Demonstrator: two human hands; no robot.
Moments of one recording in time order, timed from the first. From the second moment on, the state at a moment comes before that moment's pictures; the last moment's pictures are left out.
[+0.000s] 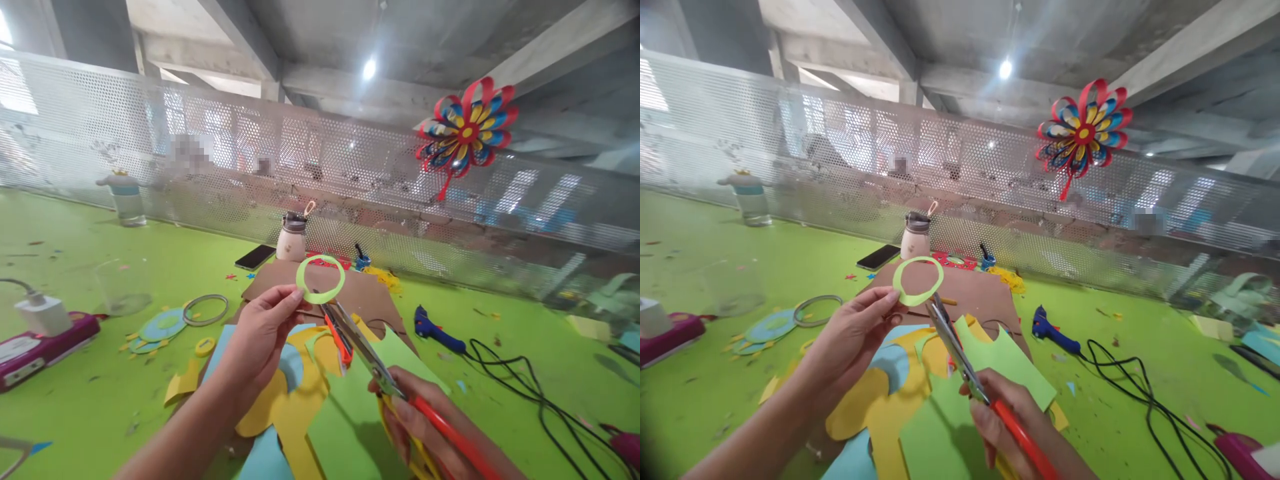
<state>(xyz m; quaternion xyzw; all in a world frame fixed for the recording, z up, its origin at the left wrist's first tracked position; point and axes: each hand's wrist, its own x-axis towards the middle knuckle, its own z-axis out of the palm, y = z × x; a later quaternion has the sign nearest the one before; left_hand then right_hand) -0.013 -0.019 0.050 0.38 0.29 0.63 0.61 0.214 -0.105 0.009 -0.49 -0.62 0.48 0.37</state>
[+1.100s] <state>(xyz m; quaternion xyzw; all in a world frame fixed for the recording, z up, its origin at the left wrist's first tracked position) -0.011 -0.019 0.049 0.49 0.32 0.59 0.56 0.239 -0.099 0.001 -0.50 -0.72 0.37 0.31</state>
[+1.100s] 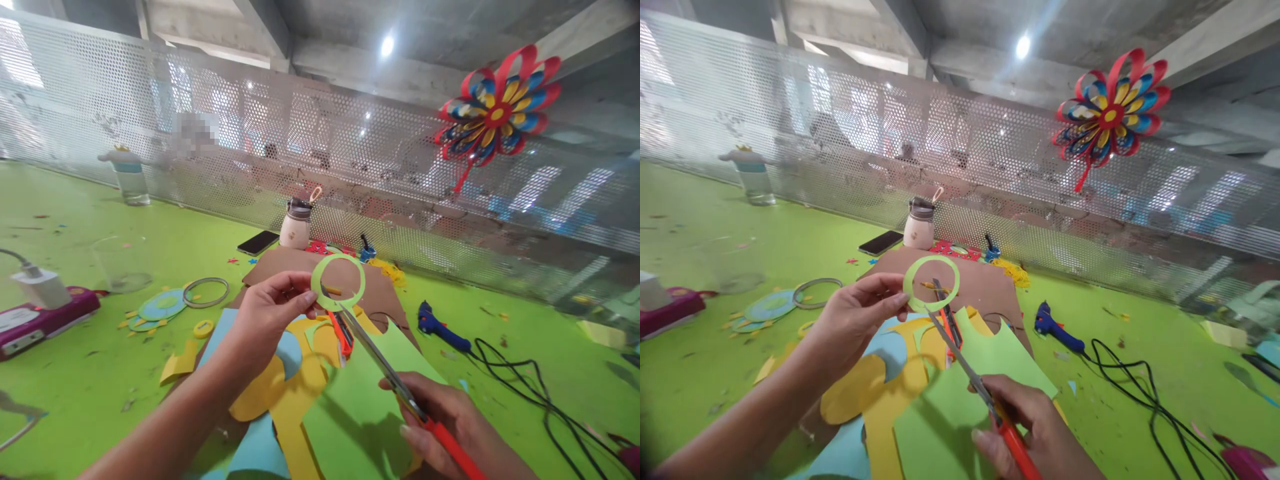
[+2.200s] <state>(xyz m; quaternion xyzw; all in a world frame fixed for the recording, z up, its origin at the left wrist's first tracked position) -0.003 -0.025 0.044 0.48 0.31 0.61 0.55 0.228 -0.096 -0.009 -0.53 -0.70 0.35 0.33</state>
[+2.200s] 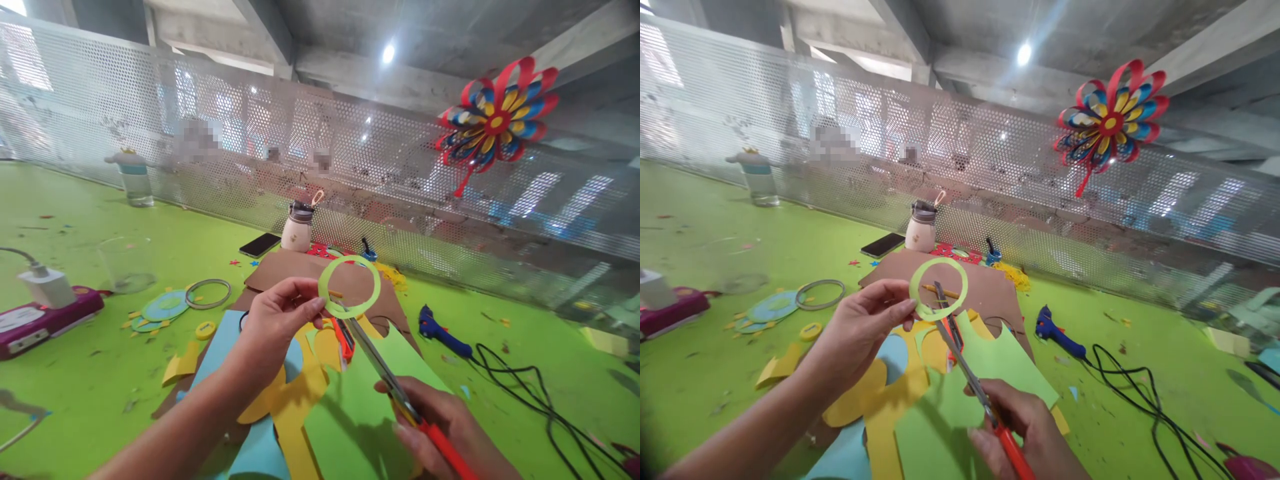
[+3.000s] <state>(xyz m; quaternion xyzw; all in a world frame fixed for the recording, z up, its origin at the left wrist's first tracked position) 0.008 -0.037 0.042 0.44 0.32 0.56 0.63 0.209 -0.101 -0.003 -0.55 -0.67 0.36 0.35</state>
